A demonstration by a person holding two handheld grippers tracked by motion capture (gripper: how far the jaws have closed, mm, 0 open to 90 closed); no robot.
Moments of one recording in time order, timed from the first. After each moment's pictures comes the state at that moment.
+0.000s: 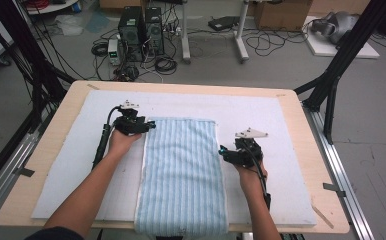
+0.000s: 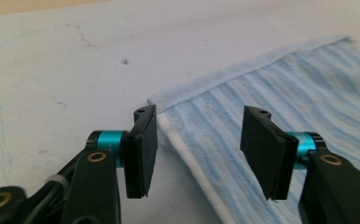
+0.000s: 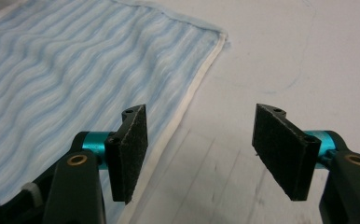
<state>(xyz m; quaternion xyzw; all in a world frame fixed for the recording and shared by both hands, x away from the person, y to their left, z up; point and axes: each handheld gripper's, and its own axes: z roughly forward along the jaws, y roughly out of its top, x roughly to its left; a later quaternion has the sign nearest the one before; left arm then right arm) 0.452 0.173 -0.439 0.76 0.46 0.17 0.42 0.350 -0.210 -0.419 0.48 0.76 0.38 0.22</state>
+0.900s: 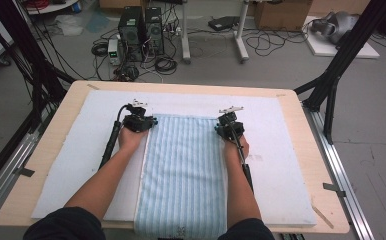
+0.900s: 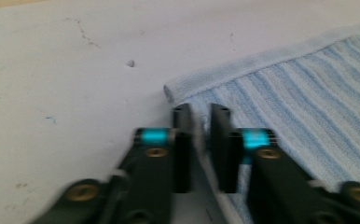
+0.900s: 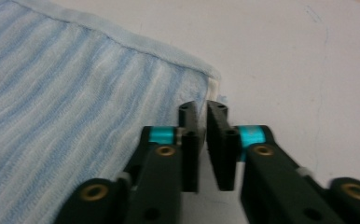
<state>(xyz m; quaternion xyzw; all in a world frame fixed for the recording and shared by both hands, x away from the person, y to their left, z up) 0.470 0.161 -0.449 0.75 0.49 0.19 0.41 0.445 -0.178 -0.441 0.51 0.76 0.31 0.24</state>
